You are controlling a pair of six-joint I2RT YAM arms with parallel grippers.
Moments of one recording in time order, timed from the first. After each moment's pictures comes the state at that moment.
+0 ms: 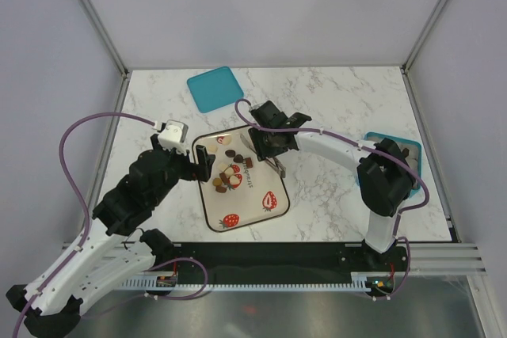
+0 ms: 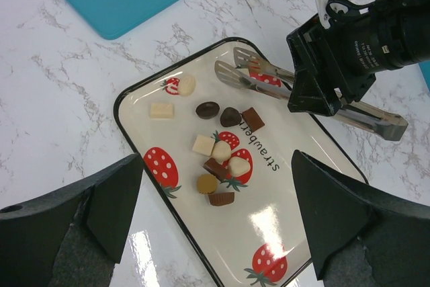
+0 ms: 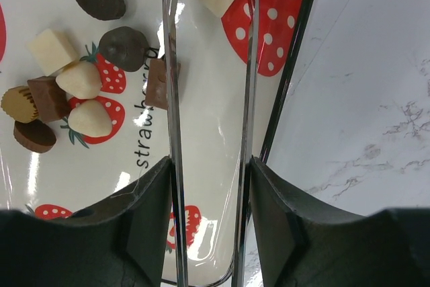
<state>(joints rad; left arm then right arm) -0.70 0.62 0.81 -0.52 -0.31 -0.22 0.77 1.86 1.44 -0.61 0.06 0.35</state>
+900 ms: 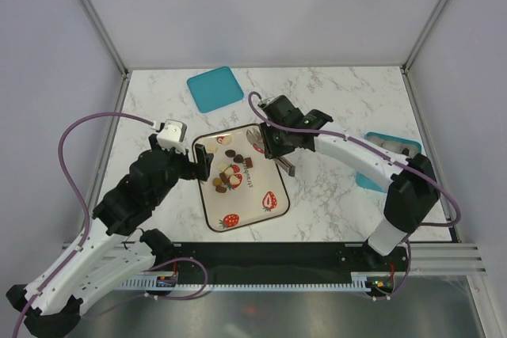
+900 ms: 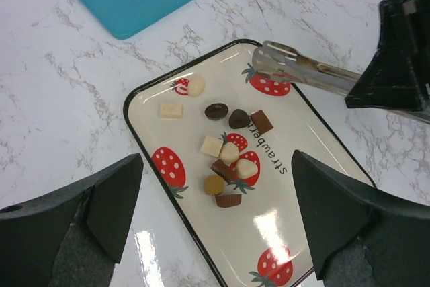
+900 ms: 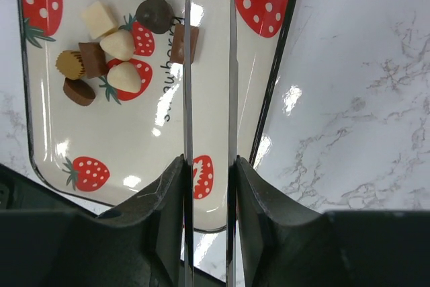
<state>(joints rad) -0.70 0.62 0.81 -0.52 -0.35 -0.21 0.77 1.69 1.43 -0.73 0.04 0.38</state>
